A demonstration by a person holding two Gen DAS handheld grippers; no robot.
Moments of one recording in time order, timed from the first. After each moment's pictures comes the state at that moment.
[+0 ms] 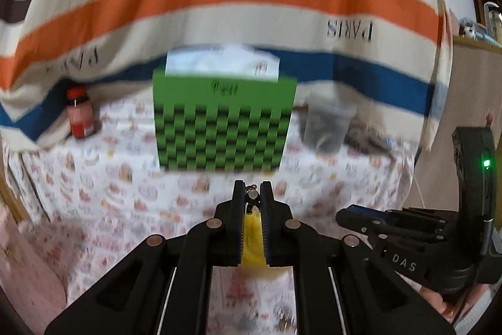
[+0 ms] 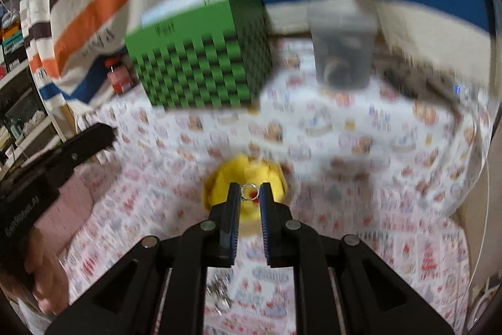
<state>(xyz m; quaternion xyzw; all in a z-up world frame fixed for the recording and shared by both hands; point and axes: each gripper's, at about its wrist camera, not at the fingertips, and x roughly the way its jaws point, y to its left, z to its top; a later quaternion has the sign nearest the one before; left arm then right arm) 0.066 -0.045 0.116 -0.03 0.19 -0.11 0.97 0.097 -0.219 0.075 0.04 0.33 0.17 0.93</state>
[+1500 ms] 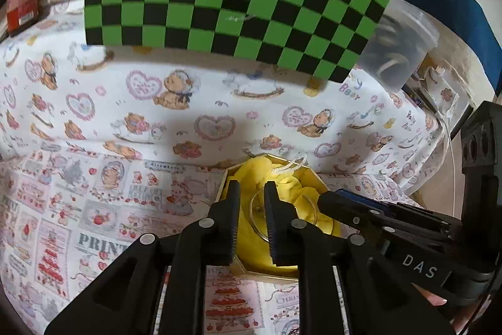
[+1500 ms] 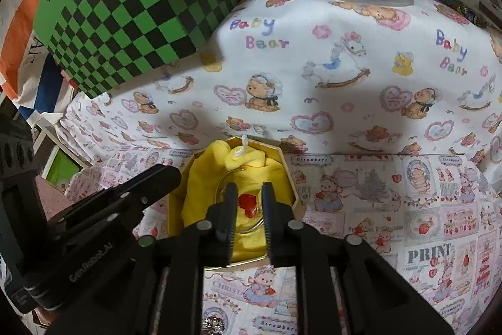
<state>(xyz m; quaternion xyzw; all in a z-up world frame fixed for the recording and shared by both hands) 0.188 -0.050 0.001 -0.09 0.38 -0.13 0.91 0.199 -0.210 -0.013 0.11 0.44 0.17 0.87</state>
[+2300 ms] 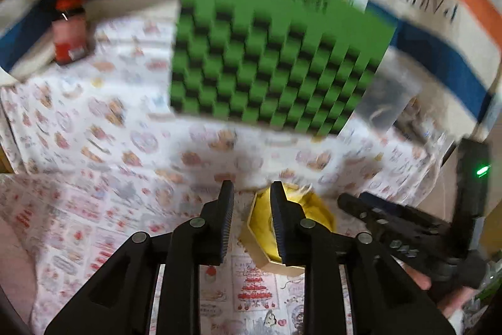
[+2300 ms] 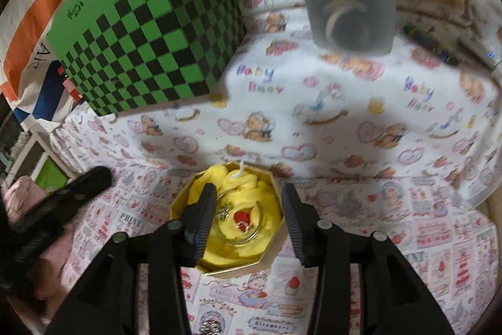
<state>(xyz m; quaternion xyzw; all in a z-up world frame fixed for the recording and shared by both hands) 0.141 -0.005 0.062 -0.10 0.31 -0.09 0.94 0.182 -0.211 0.018 0.08 0.39 0.13 0.91</state>
